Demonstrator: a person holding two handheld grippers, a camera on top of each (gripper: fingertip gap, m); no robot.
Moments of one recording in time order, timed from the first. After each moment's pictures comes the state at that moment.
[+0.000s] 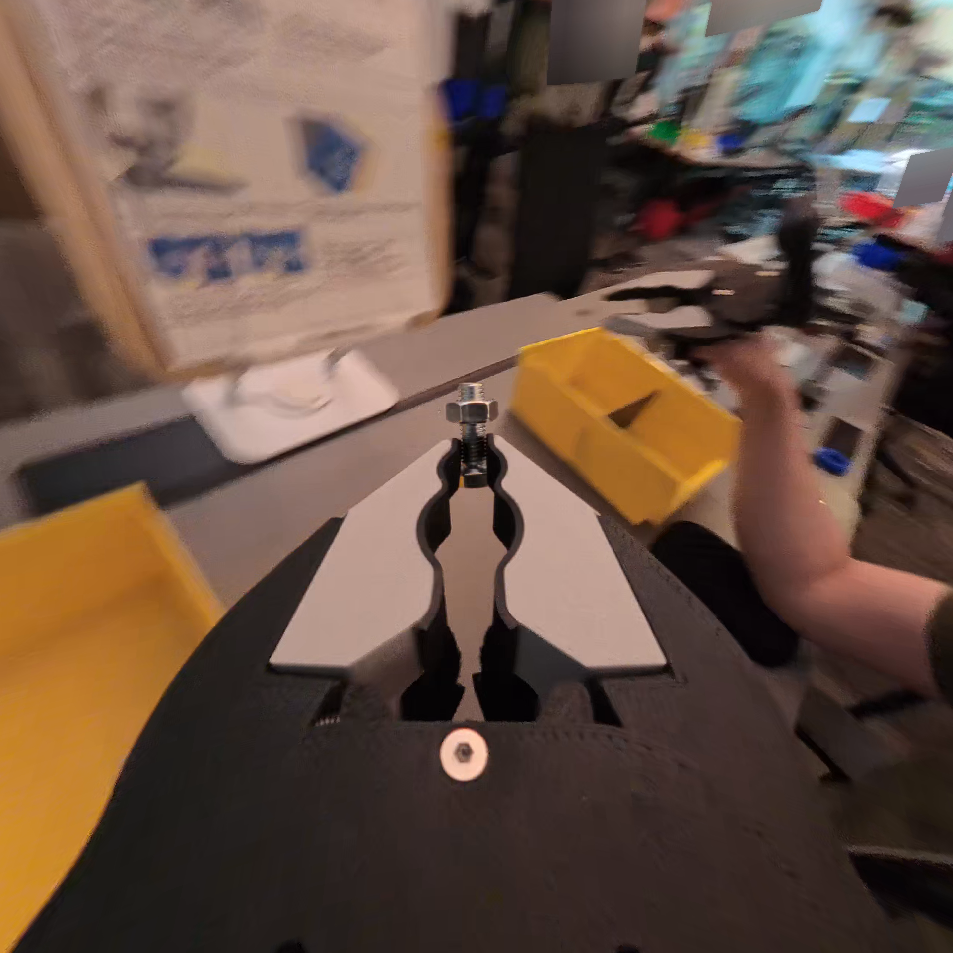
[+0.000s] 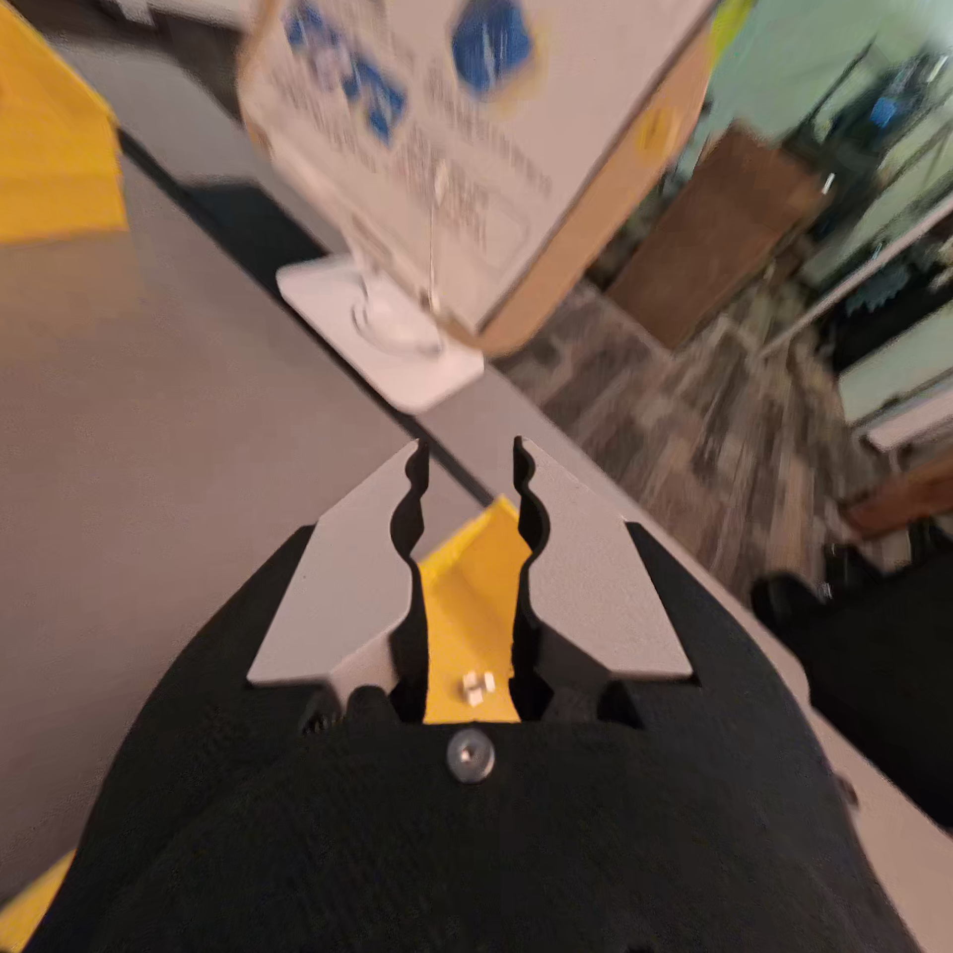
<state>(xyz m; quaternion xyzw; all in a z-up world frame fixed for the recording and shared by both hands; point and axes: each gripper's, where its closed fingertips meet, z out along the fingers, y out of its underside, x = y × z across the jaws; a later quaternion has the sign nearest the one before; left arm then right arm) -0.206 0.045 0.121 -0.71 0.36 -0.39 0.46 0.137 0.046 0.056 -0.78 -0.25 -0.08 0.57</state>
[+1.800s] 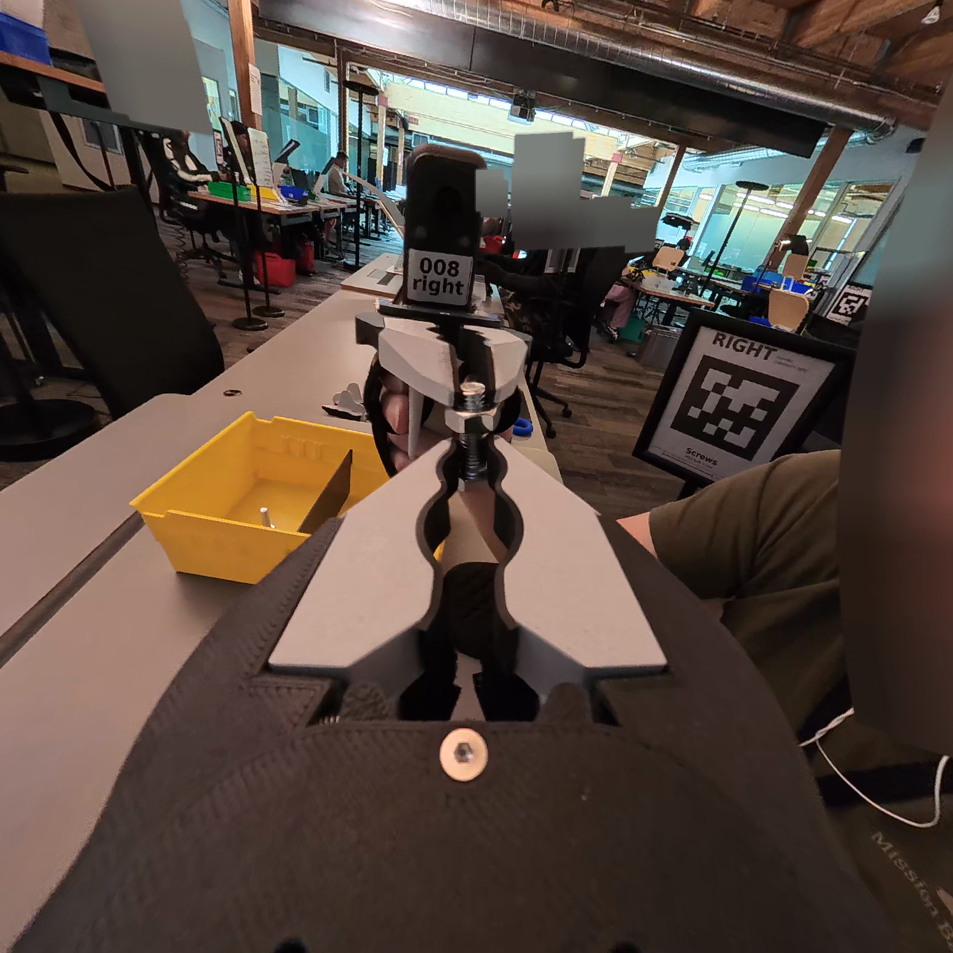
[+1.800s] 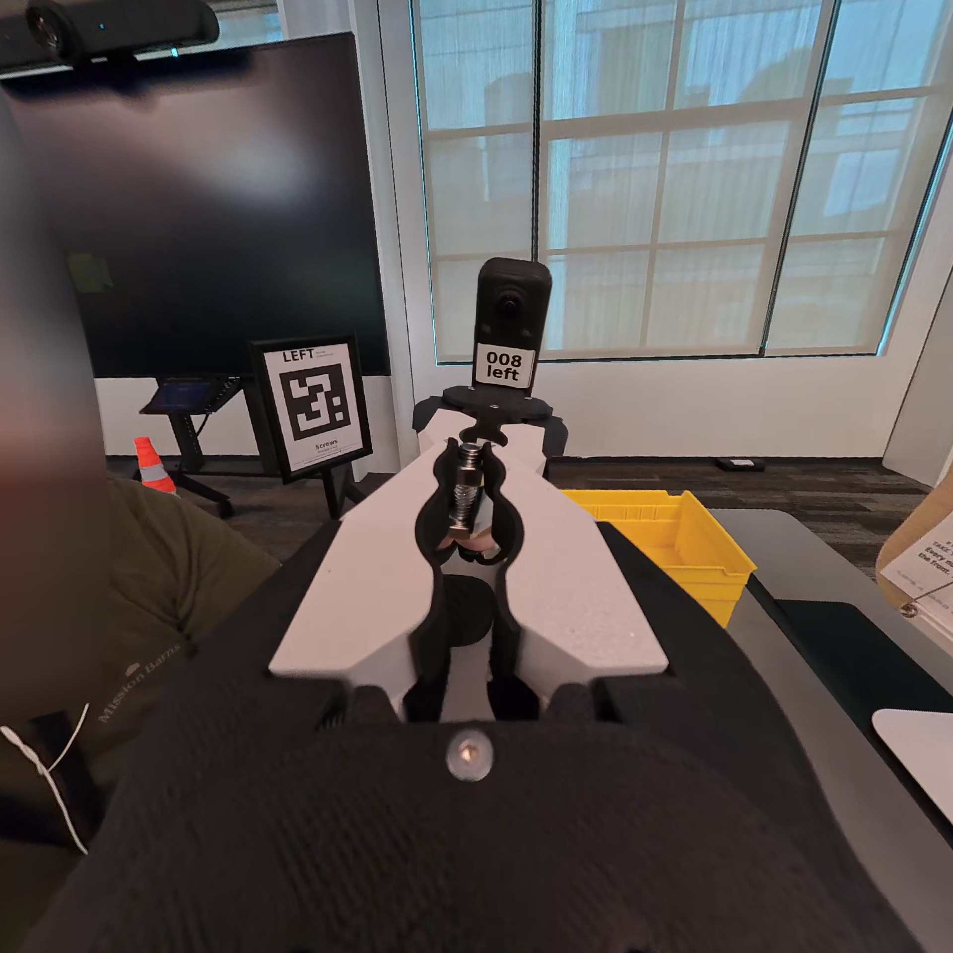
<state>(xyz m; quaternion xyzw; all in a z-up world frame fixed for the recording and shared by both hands) -0.055 -0.099 0.152 -0.46 0.55 -0.61 0.34 -0.075 -0.082 0.179 -0.50 -0.38 0.49 0.60</state>
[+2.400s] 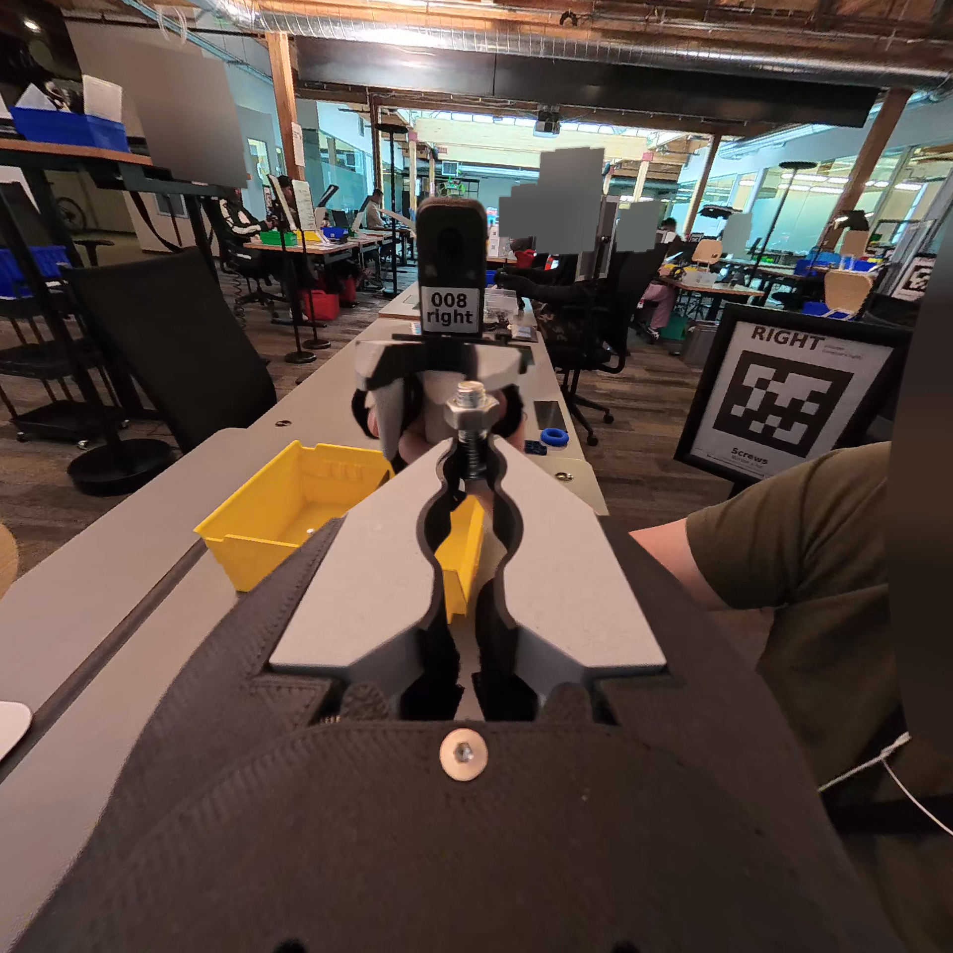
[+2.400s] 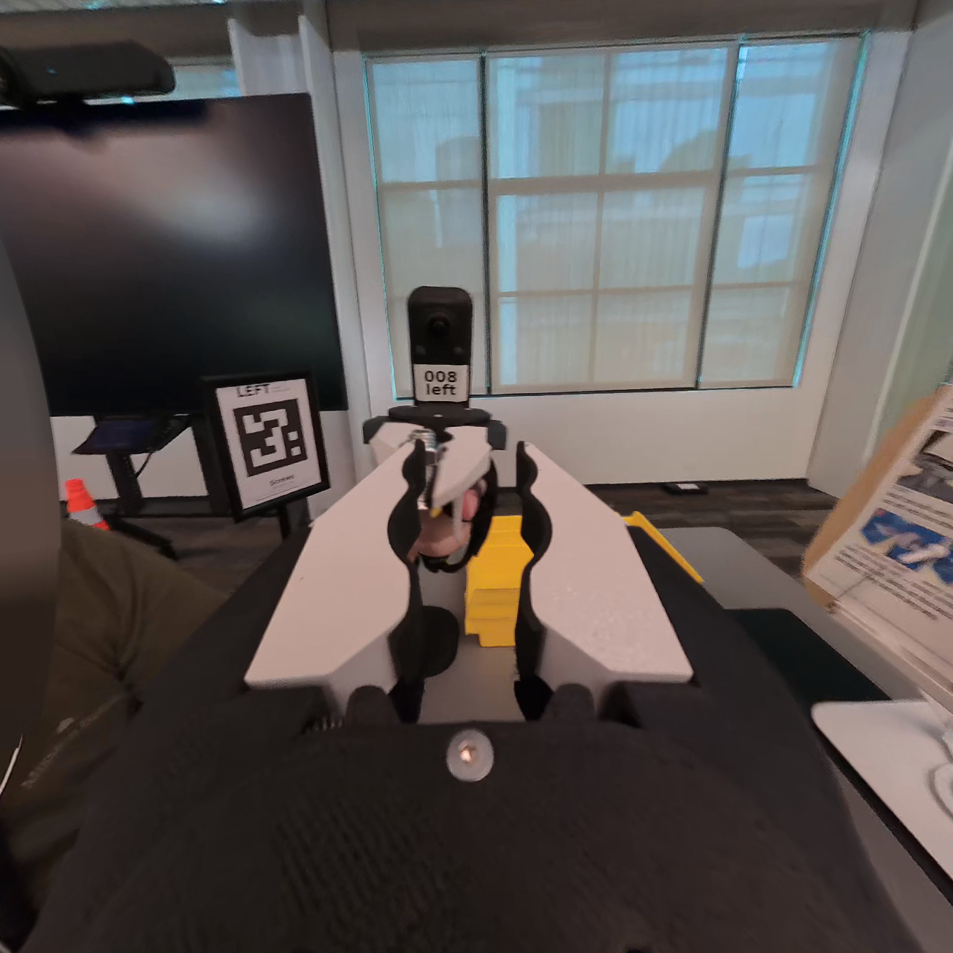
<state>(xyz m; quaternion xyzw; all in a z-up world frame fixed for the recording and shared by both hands) -0.060 -0.097 0.164 -0.44 0.55 -0.58 0.40 -0.058 -0.068 0.188 -0.50 -0.34 0.47 0.64</state>
